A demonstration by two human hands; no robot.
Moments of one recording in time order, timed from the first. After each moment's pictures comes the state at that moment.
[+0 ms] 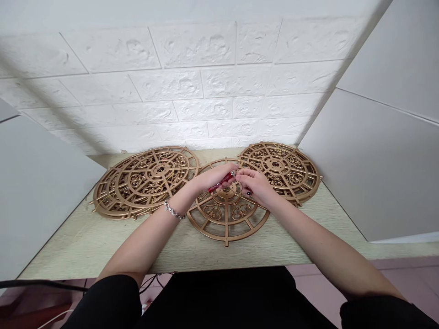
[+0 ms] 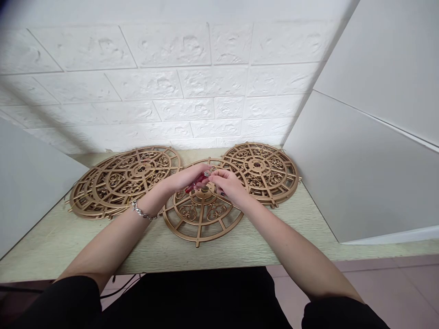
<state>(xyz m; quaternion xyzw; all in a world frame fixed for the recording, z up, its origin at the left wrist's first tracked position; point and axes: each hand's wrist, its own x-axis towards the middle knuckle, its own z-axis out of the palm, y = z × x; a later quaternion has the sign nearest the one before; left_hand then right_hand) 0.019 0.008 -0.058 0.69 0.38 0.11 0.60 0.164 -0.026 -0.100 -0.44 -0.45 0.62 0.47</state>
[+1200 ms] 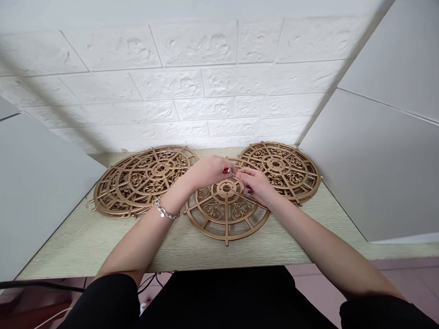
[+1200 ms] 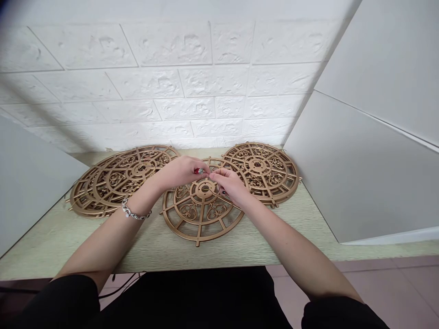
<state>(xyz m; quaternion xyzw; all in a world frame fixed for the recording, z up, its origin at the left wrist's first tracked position) 0.007 0.013 -0.041 0.93 0.34 0.09 0.08 0.169 -0.019 -0.112 -0.45 -0.44 0.62 0.47</state>
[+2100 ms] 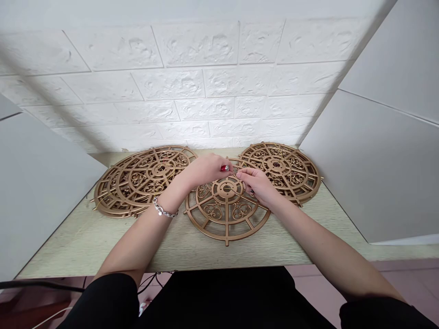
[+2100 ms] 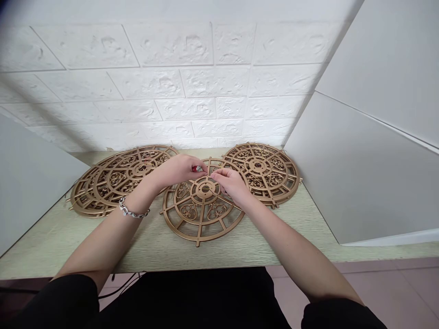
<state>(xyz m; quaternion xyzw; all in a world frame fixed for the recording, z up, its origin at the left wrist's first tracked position) 0.002 0.014 -0.034 0.92 0.36 0.08 0.11 0.169 -0.021 -0.106 -0.47 -0.47 0.58 0.47</state>
